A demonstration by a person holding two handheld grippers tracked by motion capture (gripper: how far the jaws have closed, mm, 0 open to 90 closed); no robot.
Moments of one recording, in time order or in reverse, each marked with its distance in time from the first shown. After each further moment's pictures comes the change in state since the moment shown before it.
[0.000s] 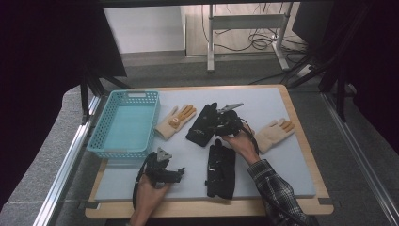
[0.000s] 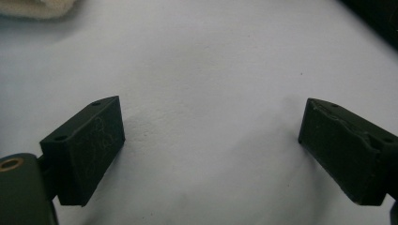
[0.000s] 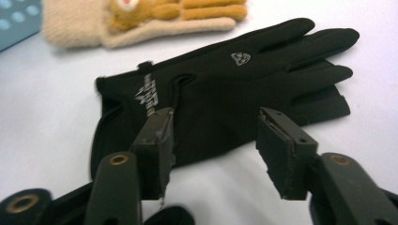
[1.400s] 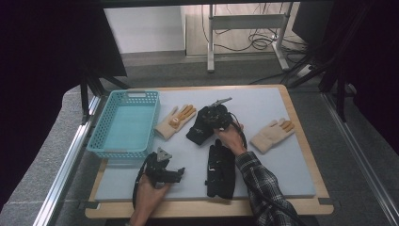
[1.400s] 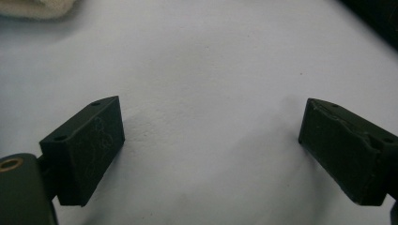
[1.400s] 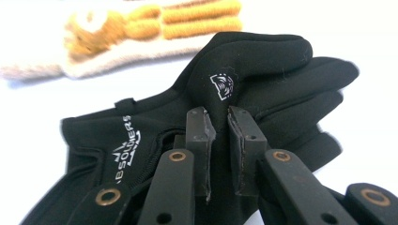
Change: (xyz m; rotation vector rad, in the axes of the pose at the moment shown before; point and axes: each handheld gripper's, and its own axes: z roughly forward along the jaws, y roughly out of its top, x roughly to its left) left arm 0.000 0.000 0.000 -0.002 -0.001 -0.002; right arm -0.001 0.023 0.035 0.025 -0.020 0.026
